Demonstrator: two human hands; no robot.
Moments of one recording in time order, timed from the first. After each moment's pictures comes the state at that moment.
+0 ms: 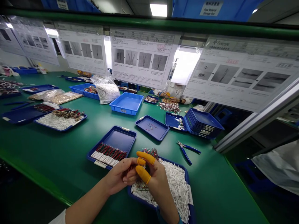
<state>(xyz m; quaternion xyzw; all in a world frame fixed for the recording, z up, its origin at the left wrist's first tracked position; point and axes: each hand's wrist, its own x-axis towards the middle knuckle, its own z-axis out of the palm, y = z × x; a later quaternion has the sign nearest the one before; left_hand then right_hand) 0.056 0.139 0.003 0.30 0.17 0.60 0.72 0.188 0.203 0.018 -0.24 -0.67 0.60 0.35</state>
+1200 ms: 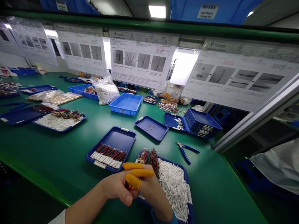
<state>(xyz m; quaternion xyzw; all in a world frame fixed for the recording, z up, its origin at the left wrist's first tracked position) 0.057 0.135 0.001 0.41 0.12 0.46 0.78 0.182 0.190 0.022 -0.24 -0.66 0.67 0.22</state>
